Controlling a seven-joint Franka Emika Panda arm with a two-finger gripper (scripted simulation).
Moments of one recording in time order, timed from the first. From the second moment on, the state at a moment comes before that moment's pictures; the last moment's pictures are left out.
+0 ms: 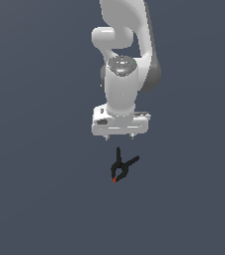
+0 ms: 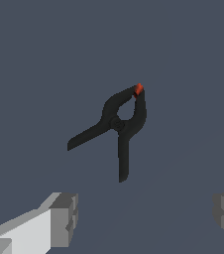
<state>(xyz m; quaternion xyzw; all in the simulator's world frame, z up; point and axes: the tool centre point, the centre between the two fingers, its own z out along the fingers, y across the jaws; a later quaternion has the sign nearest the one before) 0.011 0.028 0.178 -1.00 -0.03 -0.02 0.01</state>
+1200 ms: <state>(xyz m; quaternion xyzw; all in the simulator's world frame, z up) 0.022 0.031 0.164 -1.00 0.03 -0.01 0.01</state>
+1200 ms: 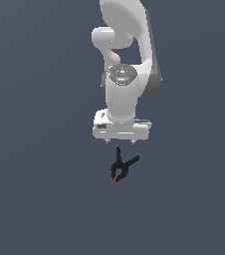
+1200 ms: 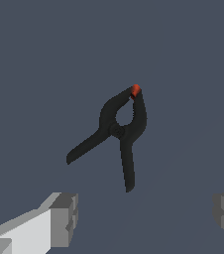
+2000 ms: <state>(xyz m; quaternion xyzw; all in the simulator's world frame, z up) 0.055 0.040 0.094 -0.98 0.19 0.00 0.01</state>
